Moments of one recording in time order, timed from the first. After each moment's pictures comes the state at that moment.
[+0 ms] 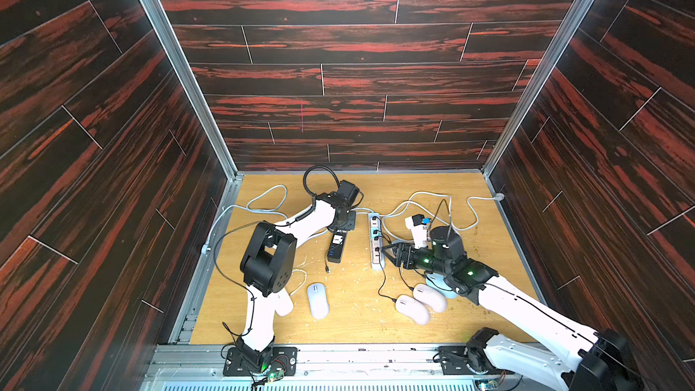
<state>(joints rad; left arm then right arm) -0.50 2.02 1.57 -0.67 -0.06 -0.38 0.68 1.09 0.67 -0.09 -0.30 0.67</state>
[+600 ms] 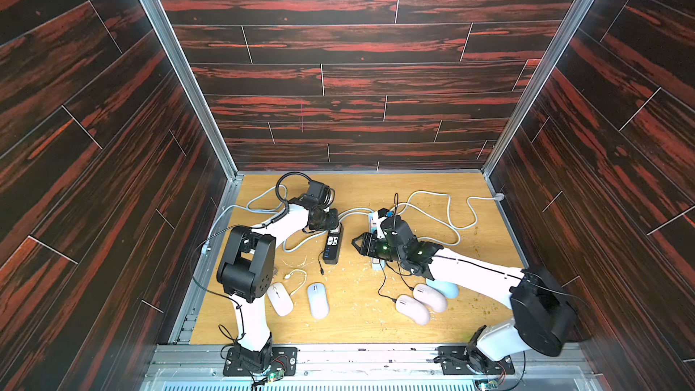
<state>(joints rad) -0.33 1.90 1.36 -0.49 0.26 -0.37 0.83 1.56 0.95 -0.01 -0.11 0.88</state>
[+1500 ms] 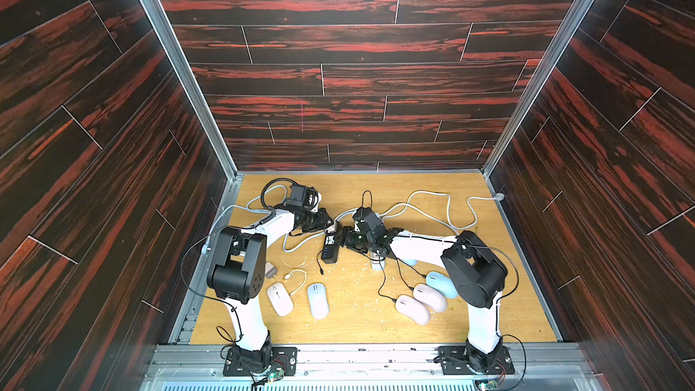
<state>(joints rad) -0.21 1.87 1.23 -0.33 0.48 -0.40 0.81 2.00 1.25 0.01 -0.19 0.98</state>
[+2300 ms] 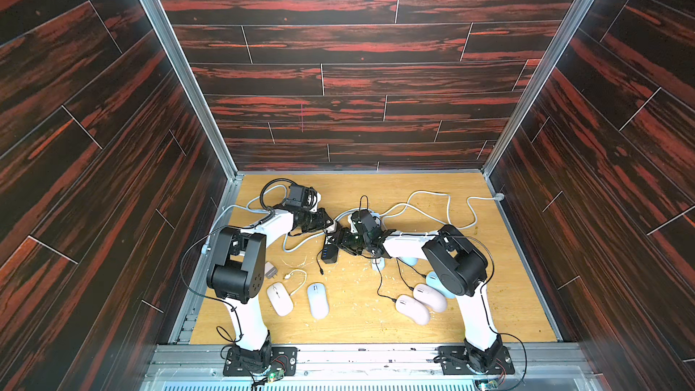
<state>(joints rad) -0.20 1.87 1.22 -0.32 0.49 -0.40 0.78 2.14 1.29 0.15 -0.33 1.06</state>
